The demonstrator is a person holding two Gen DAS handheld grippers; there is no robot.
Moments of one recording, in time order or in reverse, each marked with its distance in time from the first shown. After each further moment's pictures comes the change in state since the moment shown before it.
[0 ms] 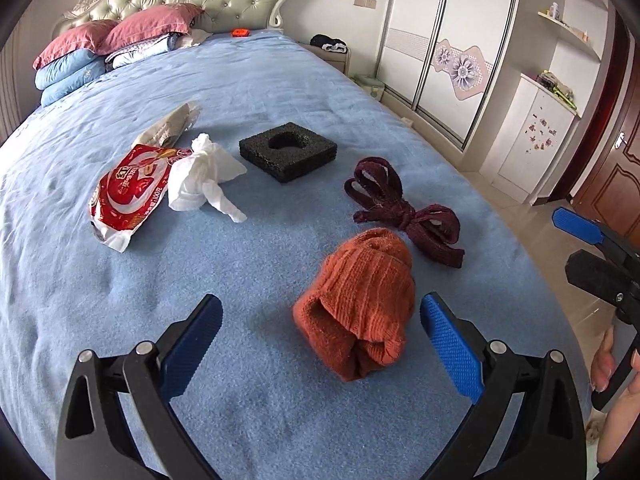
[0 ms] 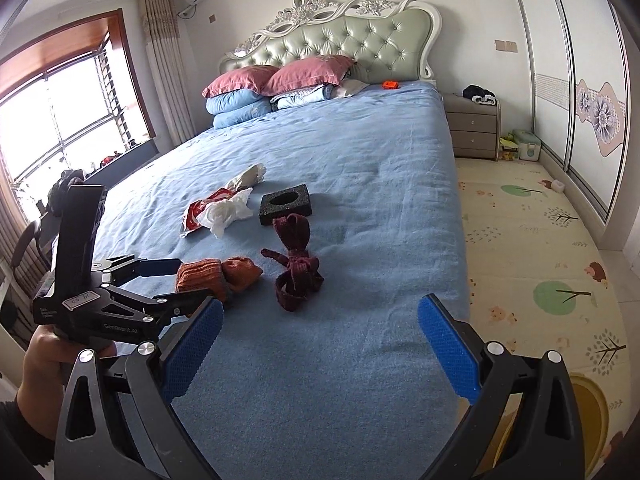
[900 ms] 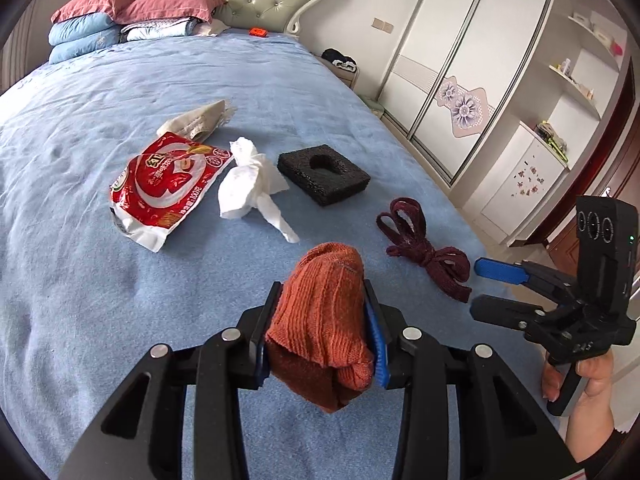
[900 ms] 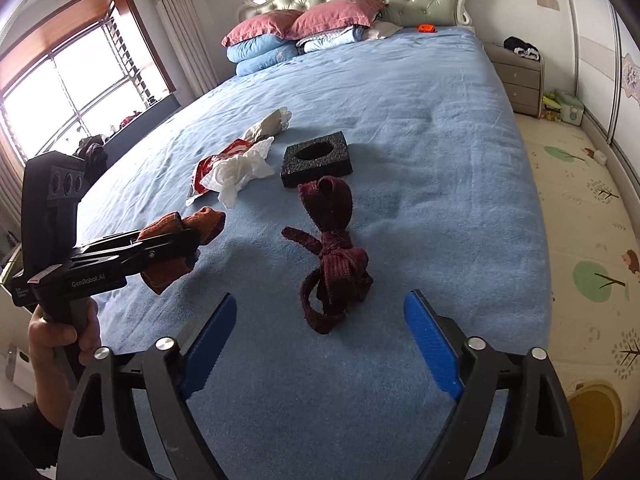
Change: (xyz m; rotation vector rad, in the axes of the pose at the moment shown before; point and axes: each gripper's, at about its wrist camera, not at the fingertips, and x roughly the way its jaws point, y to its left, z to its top) left arm -0.014 0.050 0.003 -0.168 -0.061 -0.120; right arm 0.083 0.008 0.019 0.003 0.243 0.131
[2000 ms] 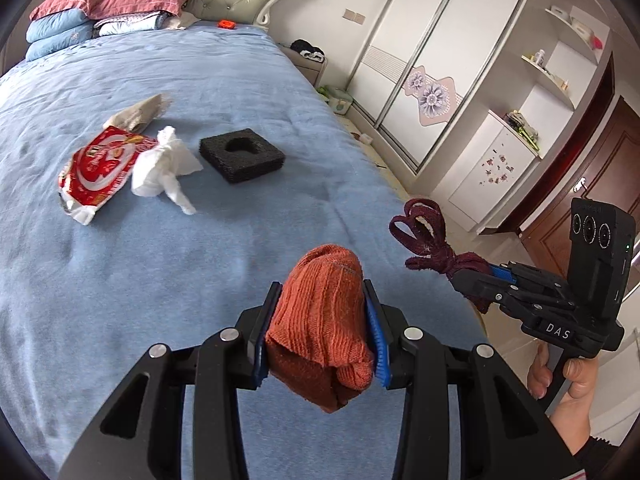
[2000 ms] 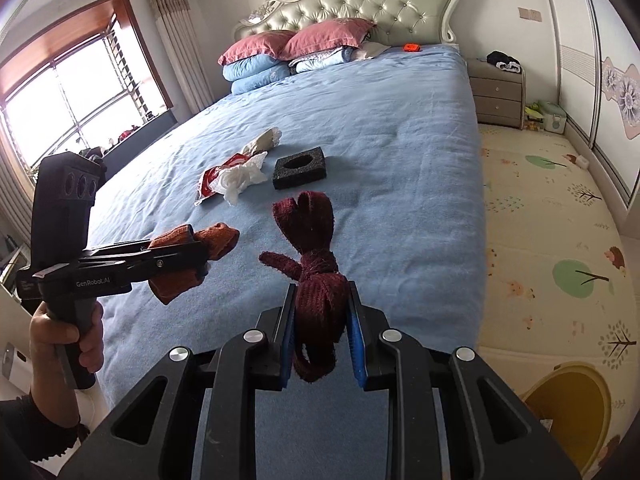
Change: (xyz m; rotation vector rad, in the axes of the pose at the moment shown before) left arm -0.003 -0.064 -0.015 0.034 0.048 -0.118; right arm -0.080 -0.012 -0.041 0.004 -0.101 -0.047
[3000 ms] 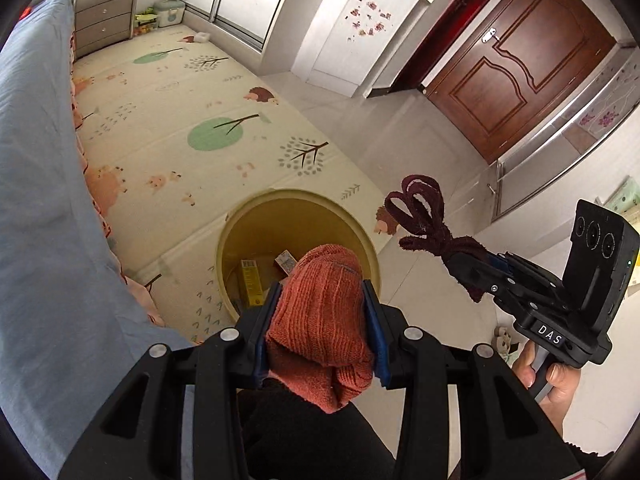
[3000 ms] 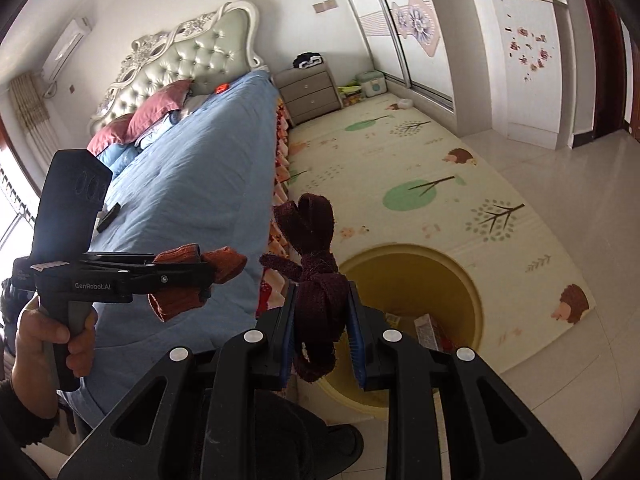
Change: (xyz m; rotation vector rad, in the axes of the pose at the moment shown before) left arm 0.216 -0.303 -0.047 0.360 0.426 -0.279; right arm -0.193 -0.217 -0.186 0.448 -0.146 -0.358
